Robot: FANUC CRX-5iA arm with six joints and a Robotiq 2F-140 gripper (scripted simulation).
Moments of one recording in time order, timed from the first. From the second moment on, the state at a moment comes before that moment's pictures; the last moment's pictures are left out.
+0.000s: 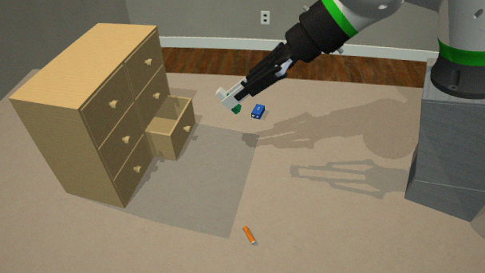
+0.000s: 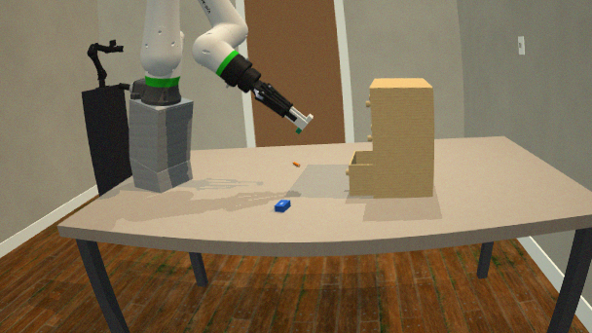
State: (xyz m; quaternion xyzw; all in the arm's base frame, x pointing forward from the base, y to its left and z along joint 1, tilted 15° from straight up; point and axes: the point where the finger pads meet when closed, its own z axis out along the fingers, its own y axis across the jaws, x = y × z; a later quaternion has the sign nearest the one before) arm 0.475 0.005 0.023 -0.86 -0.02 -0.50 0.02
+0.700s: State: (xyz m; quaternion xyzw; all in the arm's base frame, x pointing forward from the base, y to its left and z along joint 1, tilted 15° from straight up) arm 0.516 0.004 0.023 -0.87 0.01 -0.49 -0.04
